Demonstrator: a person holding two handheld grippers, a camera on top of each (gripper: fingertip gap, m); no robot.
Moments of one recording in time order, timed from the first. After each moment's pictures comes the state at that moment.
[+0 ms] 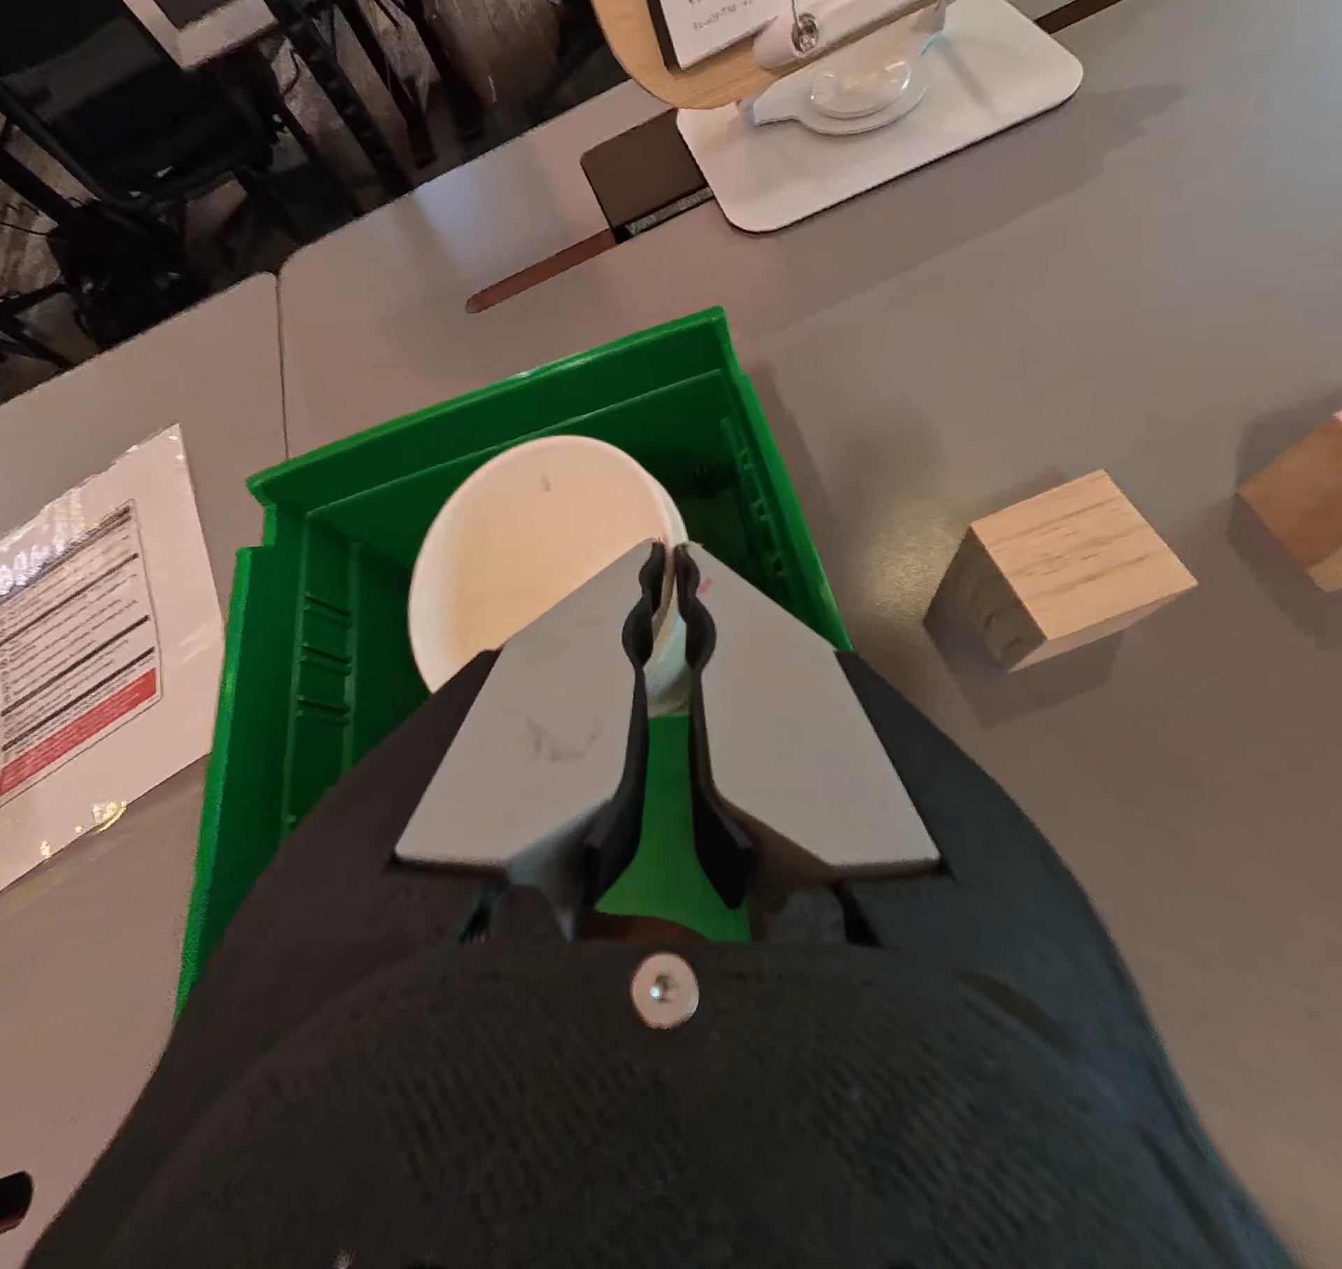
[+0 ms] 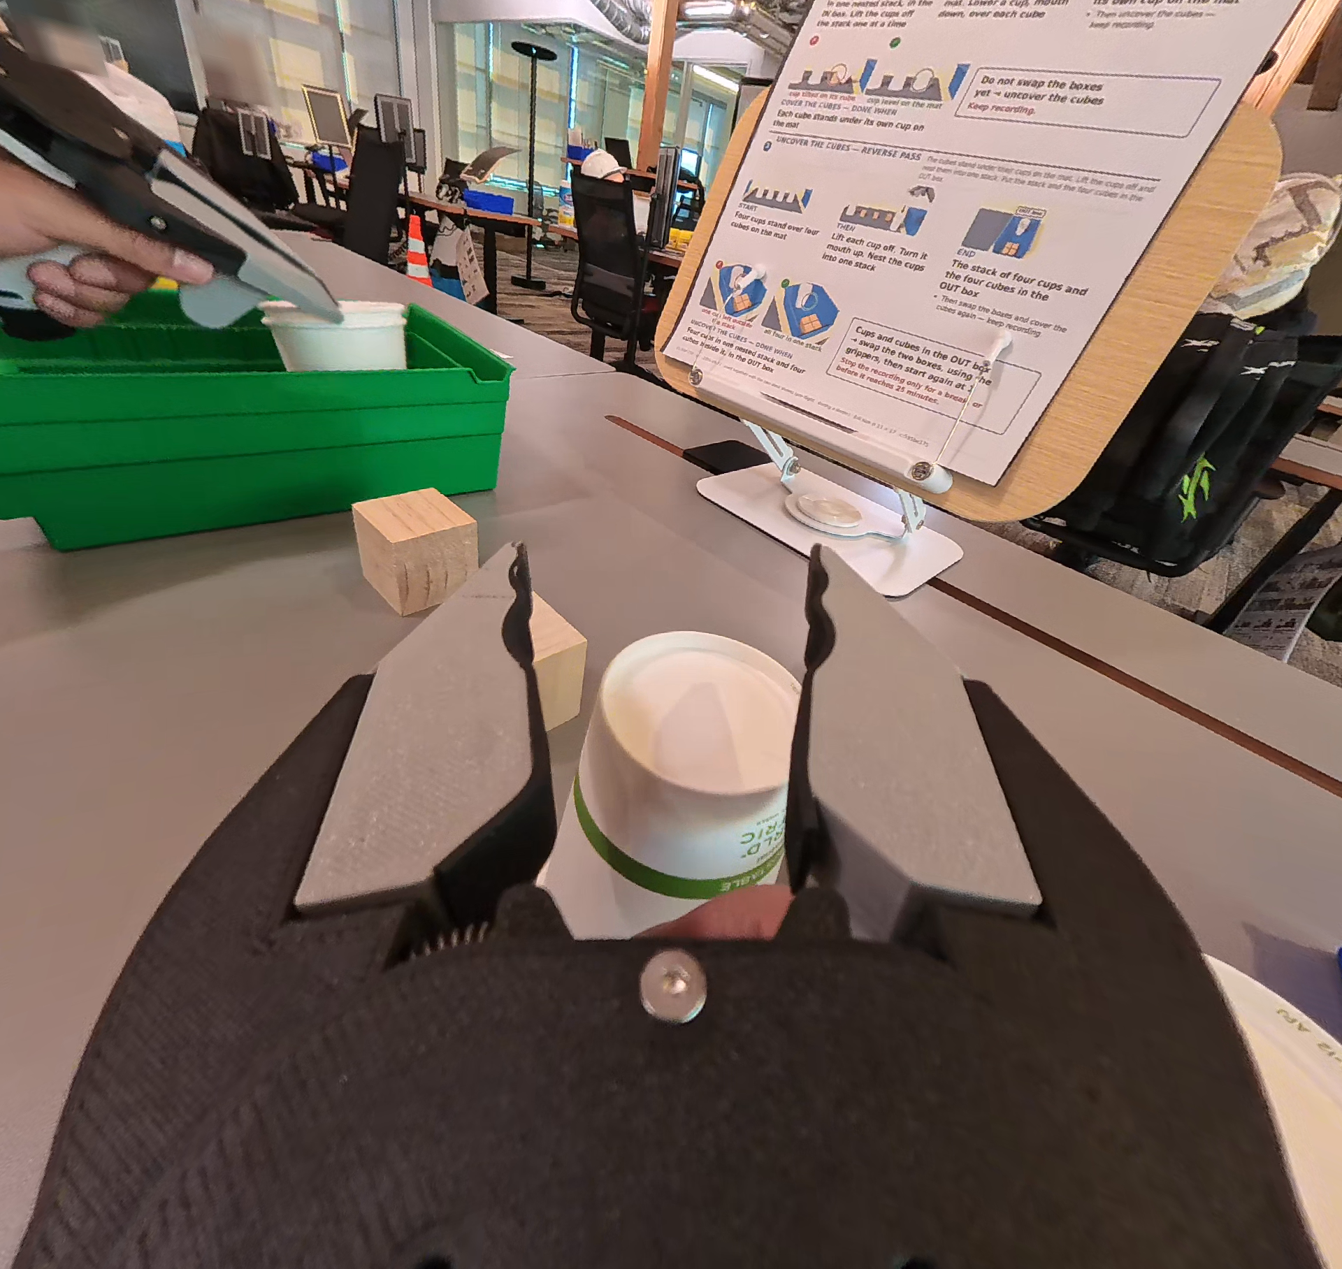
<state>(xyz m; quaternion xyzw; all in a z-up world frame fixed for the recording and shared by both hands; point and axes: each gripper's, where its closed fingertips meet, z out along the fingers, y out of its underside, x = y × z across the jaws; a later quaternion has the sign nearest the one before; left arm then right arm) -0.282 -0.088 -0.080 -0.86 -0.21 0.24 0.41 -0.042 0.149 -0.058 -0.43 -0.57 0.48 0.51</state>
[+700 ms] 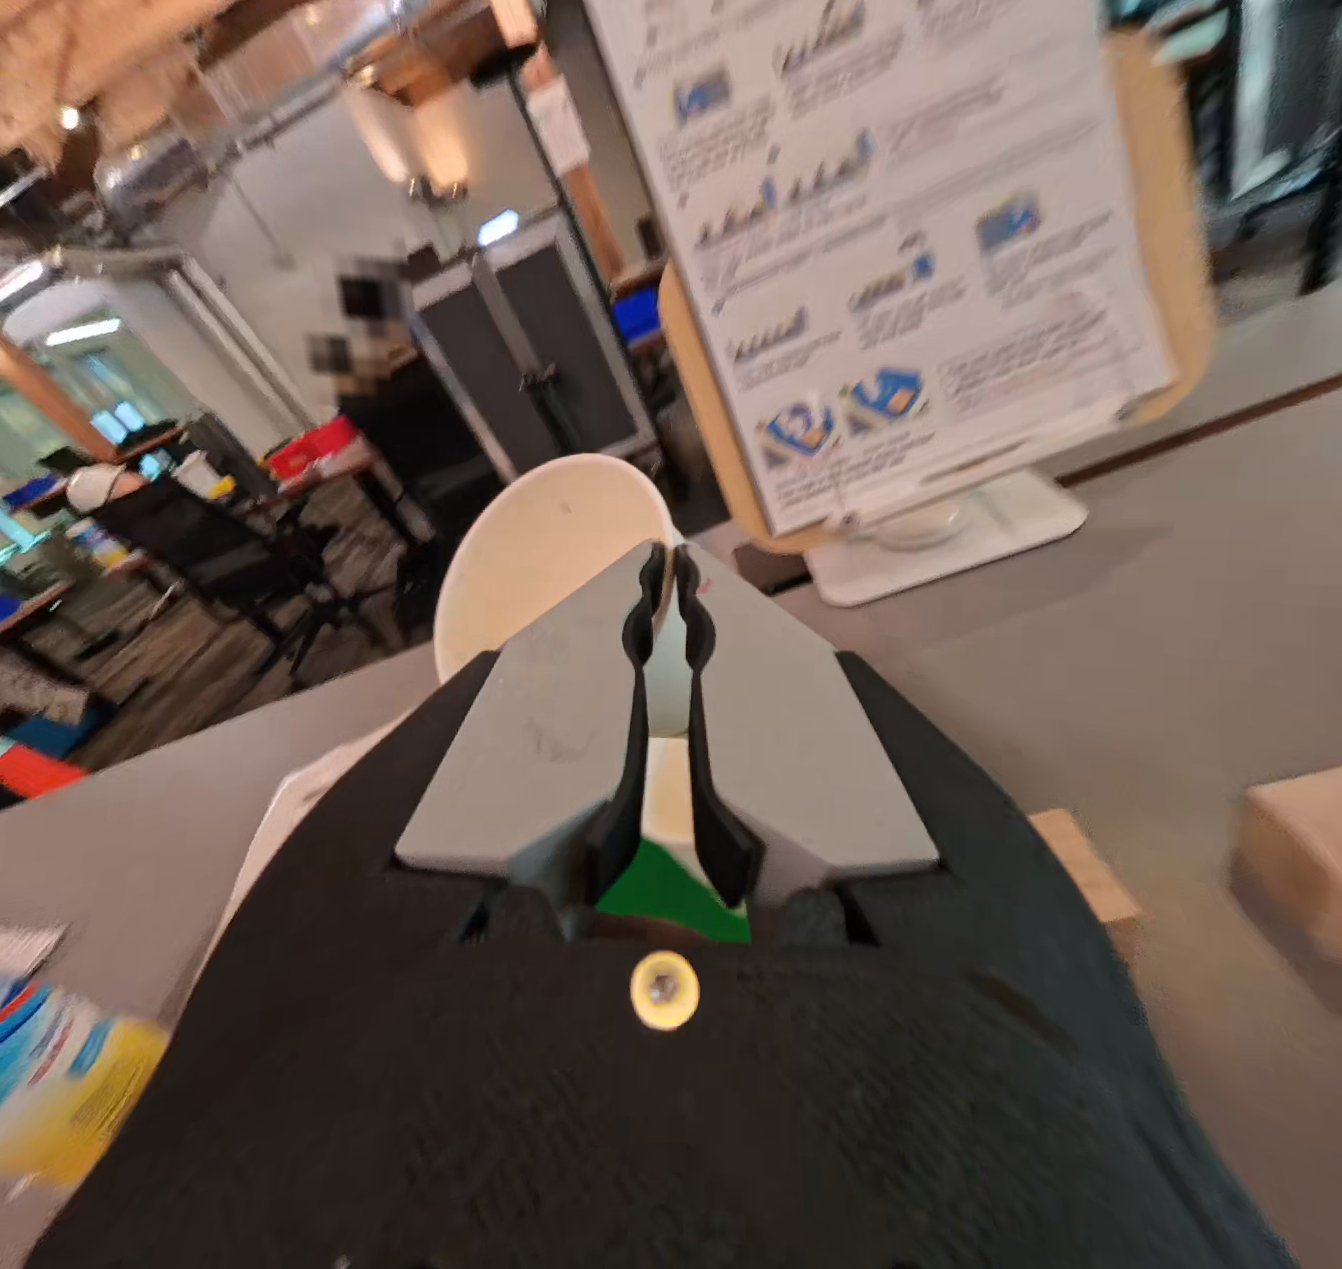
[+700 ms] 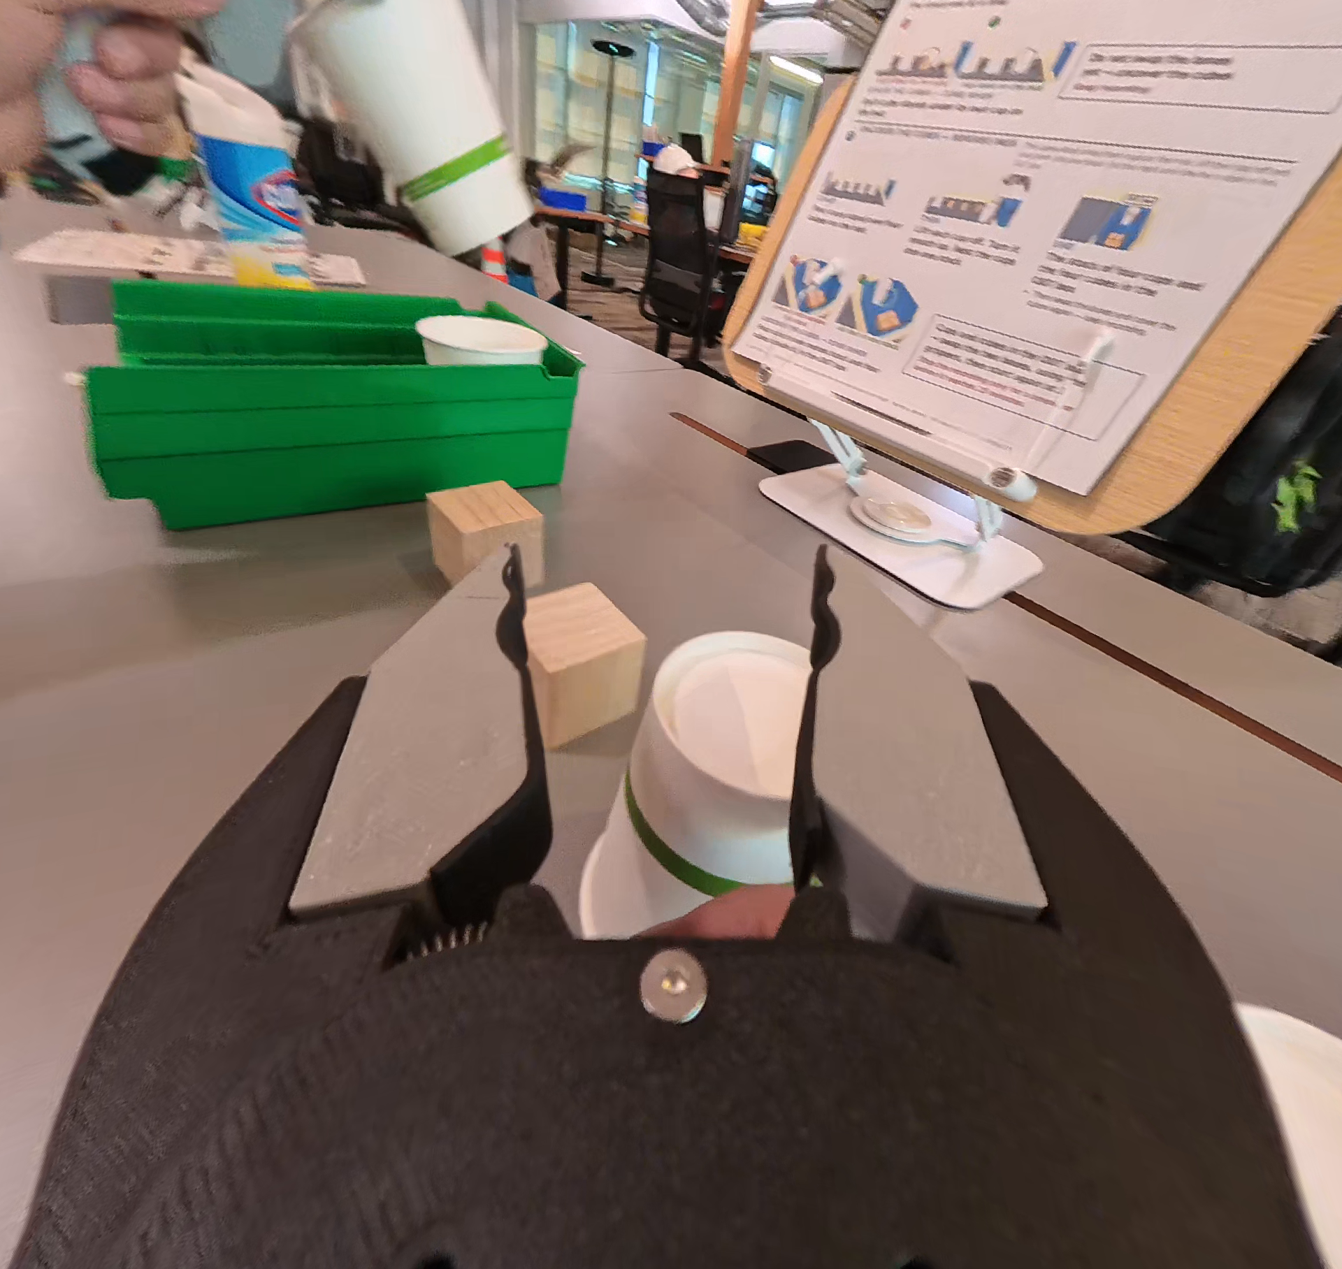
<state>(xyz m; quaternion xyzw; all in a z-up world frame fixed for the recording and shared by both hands) -0.243 -0.069 0.069 -0.70 -0.17 0.41 0.56 -0.041 0.131 -0.062 -0.41 -0.60 0.50 0.47</state>
